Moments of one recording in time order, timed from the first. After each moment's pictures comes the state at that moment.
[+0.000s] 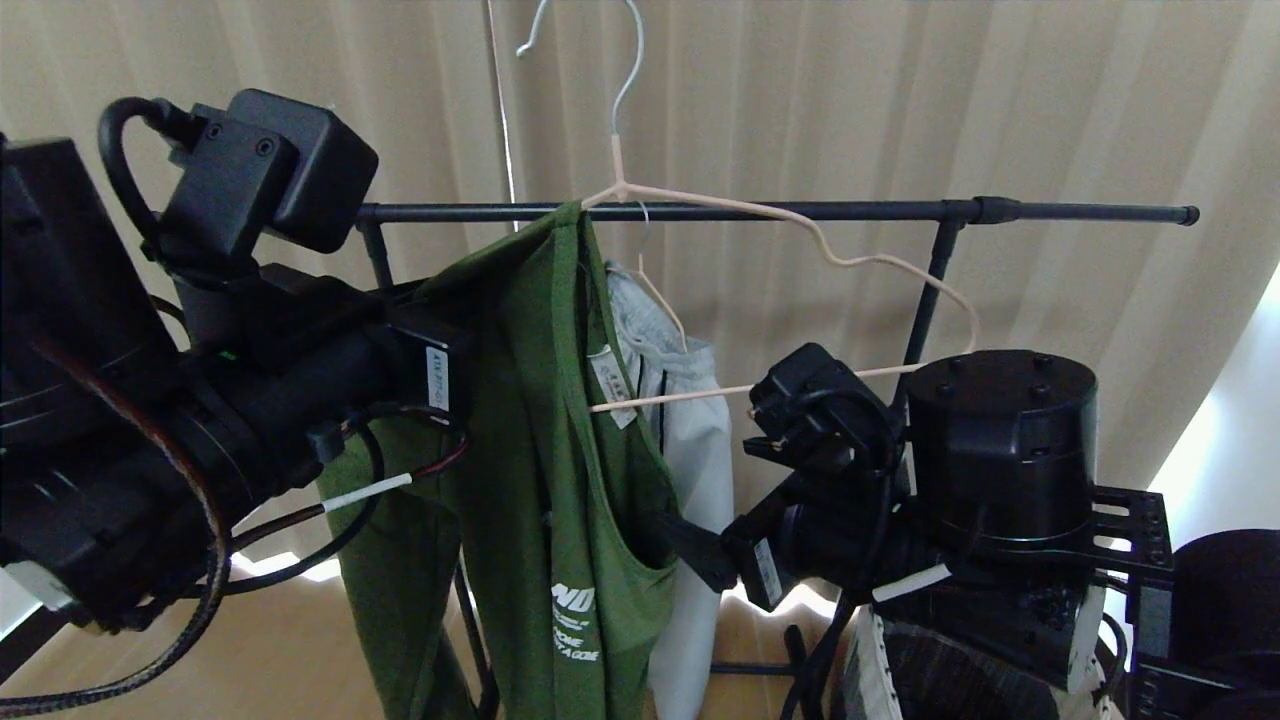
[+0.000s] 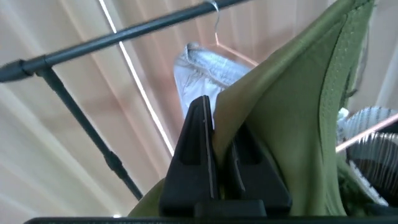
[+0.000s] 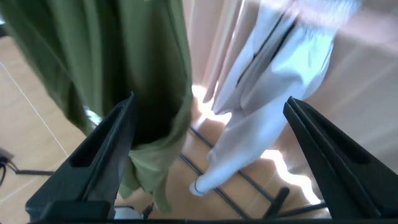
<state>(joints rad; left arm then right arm) -0.71 1.41 -0.81 -0.60 0.41 0.24 0.86 1.69 -0.81 -0.50 -0.20 0.02</state>
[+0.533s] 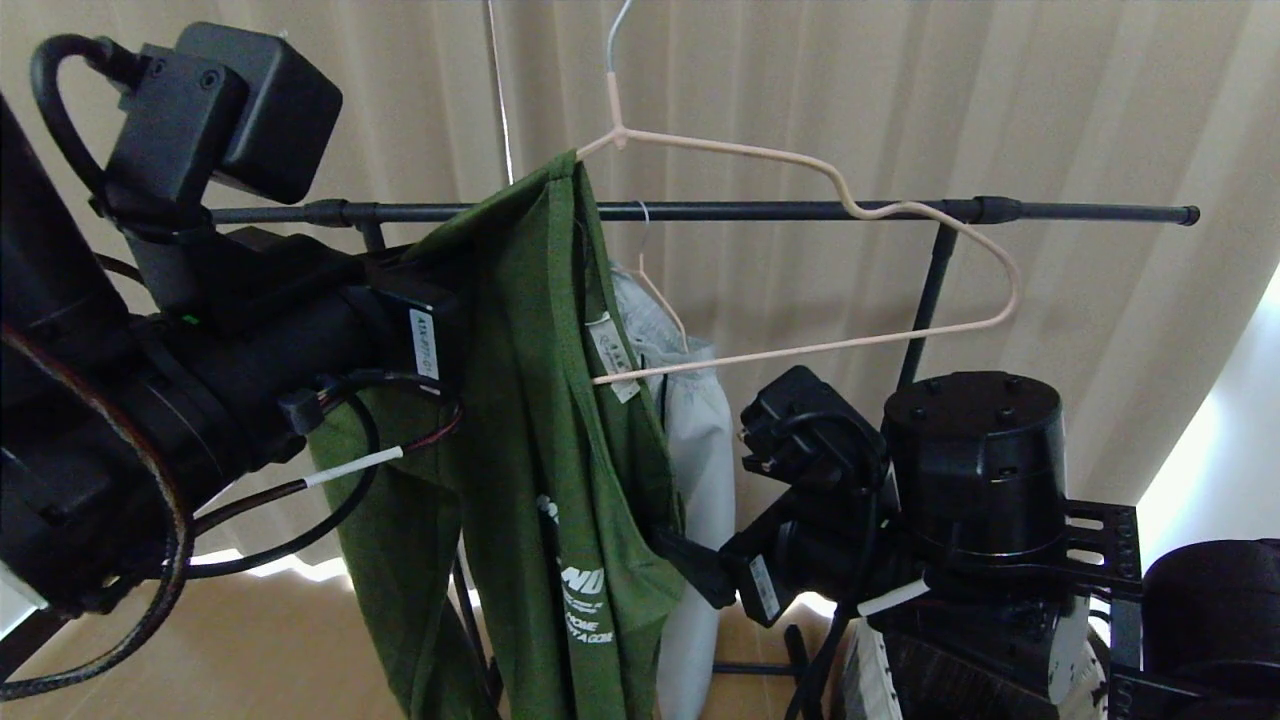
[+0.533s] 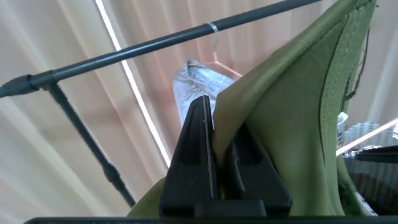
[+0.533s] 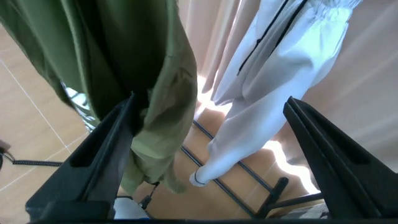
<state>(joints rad) -0.73 1.39 -0.85 -0.60 0.41 0.24 0.86 1.71 -0.79 -0.50 -0.20 0.03</state>
